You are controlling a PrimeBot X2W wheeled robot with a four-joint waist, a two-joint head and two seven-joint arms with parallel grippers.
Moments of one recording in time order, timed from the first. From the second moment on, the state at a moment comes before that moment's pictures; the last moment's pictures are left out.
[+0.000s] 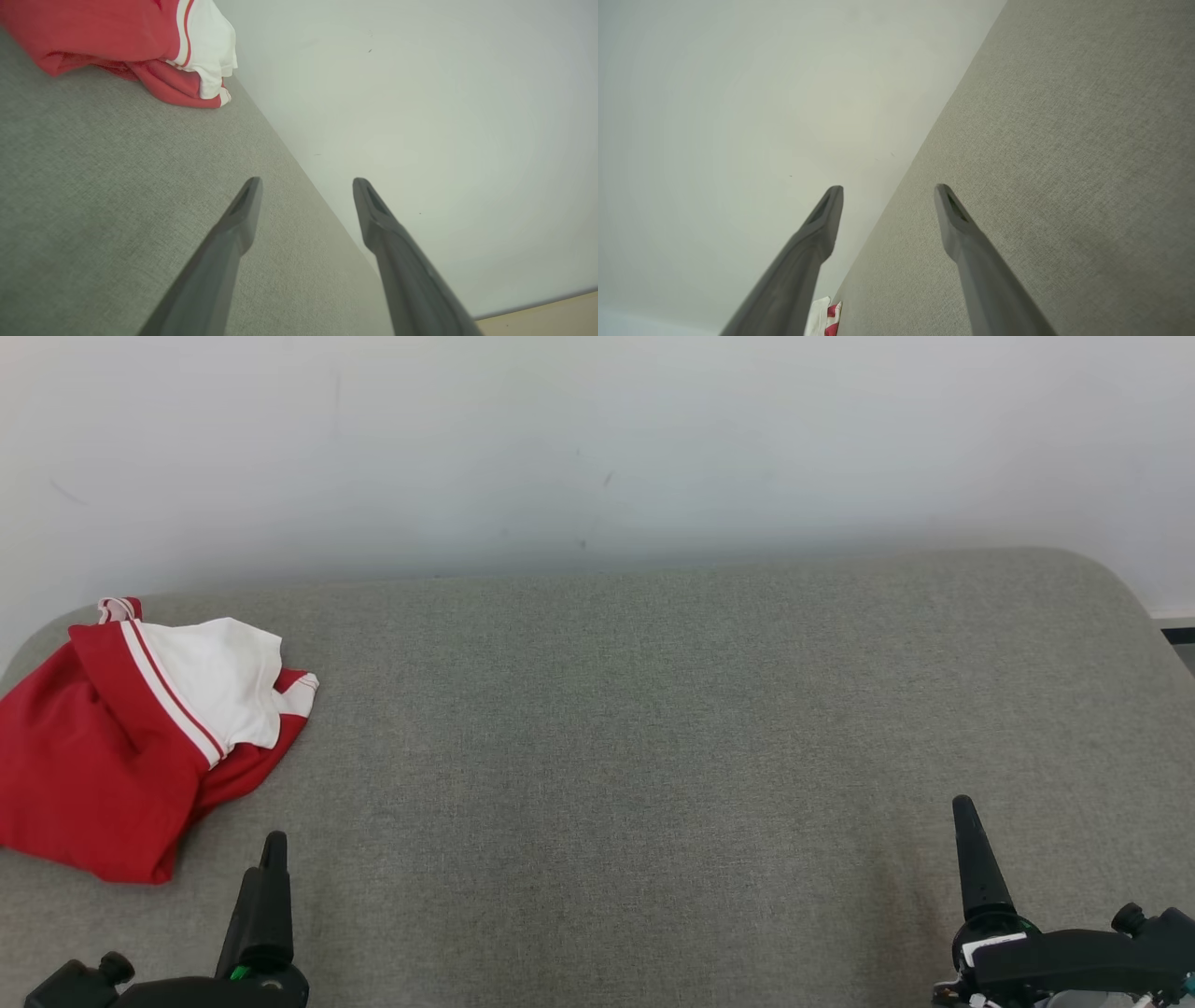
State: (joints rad) left arm -0.04 0.04 0.08 0.14 -1.08 -0.08 -0.04; right arm -0.05 -0.05 -0.03 0.18 1.15 0.13 -0.04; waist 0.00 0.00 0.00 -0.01
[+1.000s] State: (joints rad) left arm -0.01 0.06 0.04 0.08 -0.55 -0.04 -0.14; right arm -0.03 -0.05 0.02 0.16 0.67 0.13 -0.13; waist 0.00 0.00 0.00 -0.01
